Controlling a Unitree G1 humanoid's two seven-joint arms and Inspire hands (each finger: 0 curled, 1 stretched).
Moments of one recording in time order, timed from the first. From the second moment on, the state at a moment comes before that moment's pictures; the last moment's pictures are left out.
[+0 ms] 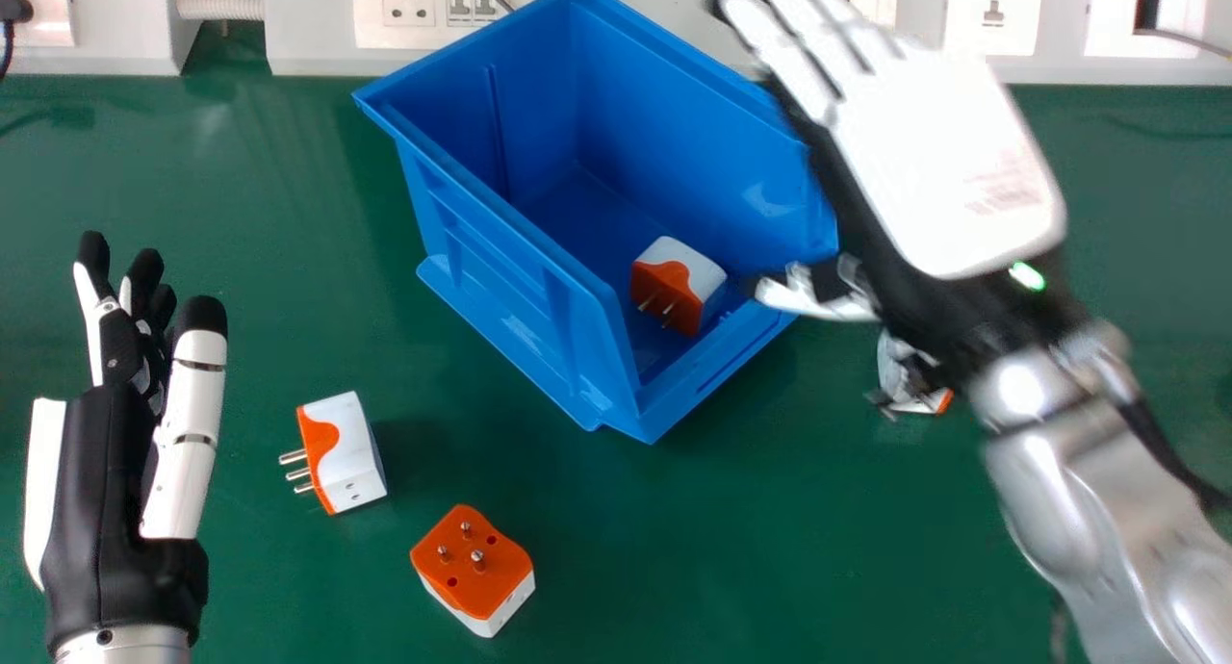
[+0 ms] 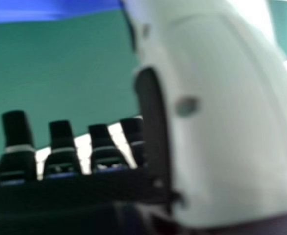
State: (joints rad) left arm 0.32 0.06 0.26 -0.29 -0.09 -0.20 -0.04; right arm -0.14 -0.50 0.24 -0.21 -0.91 -0.04 -0.30
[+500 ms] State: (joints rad) left arm 0.30 0.06 0.26 -0.25 -0.12 -0.20 -0.04; right arm 0.10 -0.50 0.04 -0.22 -0.79 -0.10 -0.29
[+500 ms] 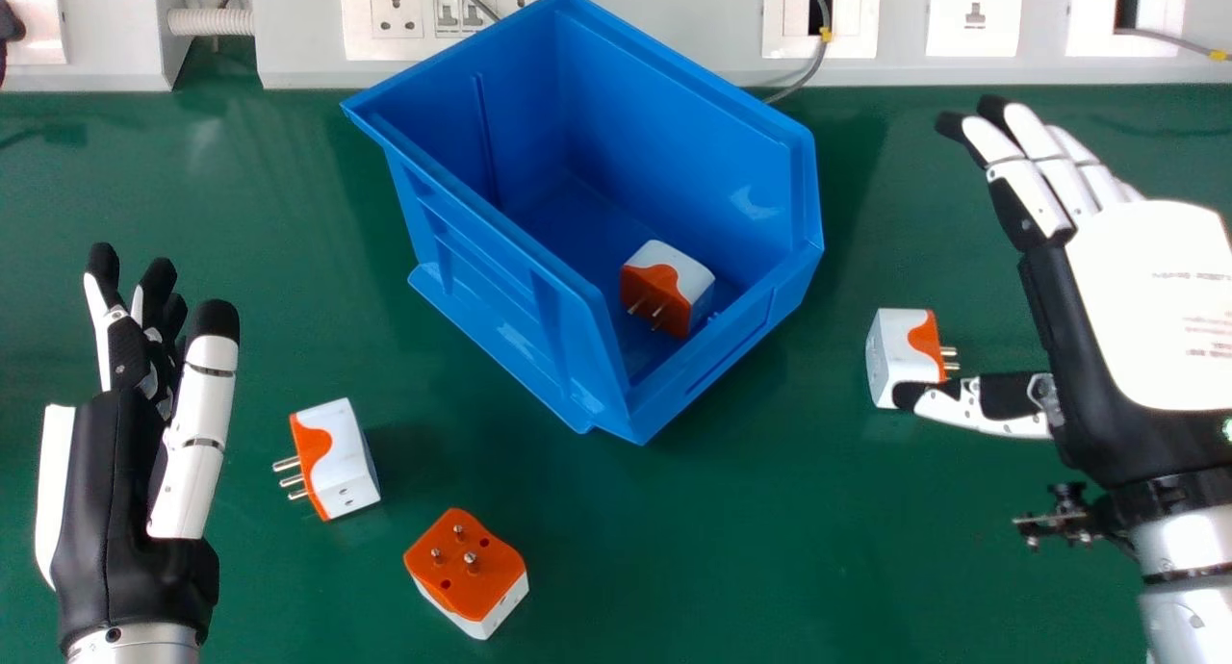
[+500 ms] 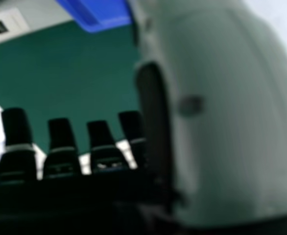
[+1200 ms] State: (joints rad) left arm 0.31 0.08 0.27 -0.27 -0.12 -0.19 -0.05; right arm -0.11 -0.56 0.13 0.19 -0.84 -0.09 -0.18
